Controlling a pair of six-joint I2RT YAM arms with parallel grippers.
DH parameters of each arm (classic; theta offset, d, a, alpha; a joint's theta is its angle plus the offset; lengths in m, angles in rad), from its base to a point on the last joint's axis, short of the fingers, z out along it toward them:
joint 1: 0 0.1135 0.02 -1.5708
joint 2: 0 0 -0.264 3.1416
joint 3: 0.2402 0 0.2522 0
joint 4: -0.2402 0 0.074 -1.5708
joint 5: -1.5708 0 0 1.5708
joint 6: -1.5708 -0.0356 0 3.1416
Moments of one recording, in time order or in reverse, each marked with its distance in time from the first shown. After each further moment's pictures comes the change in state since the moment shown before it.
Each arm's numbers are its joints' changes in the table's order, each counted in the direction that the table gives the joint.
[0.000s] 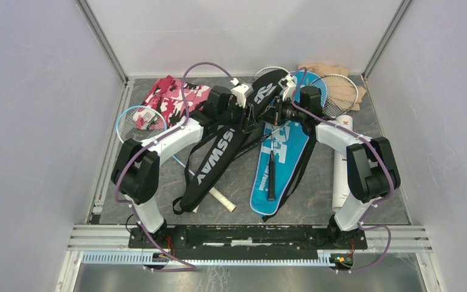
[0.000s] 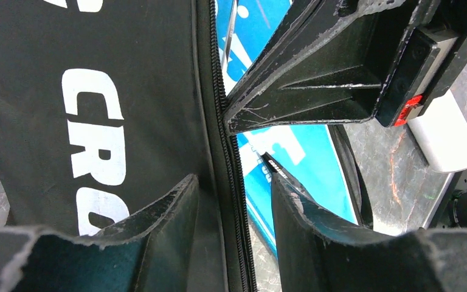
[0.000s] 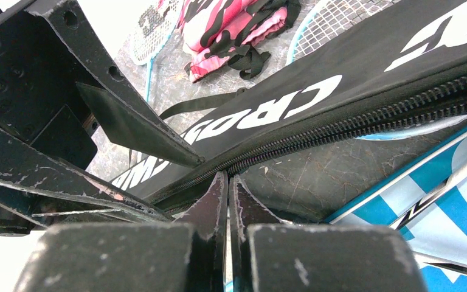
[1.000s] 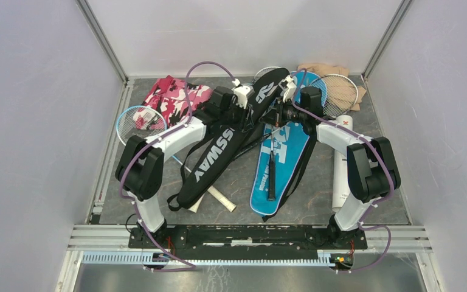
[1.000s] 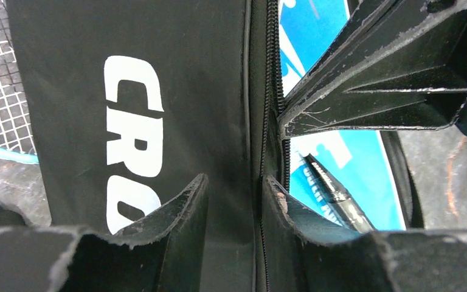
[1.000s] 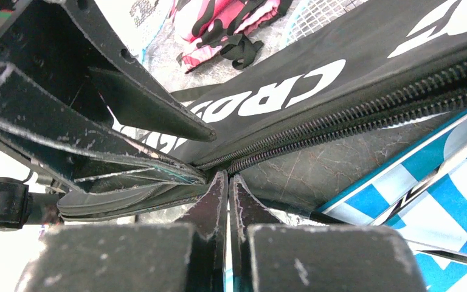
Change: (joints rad) left arm 0.008 0.048 0.026 -0.024 0.087 -0.060; right arm -0.006 0.000 0.000 -0.038 0.003 0.038
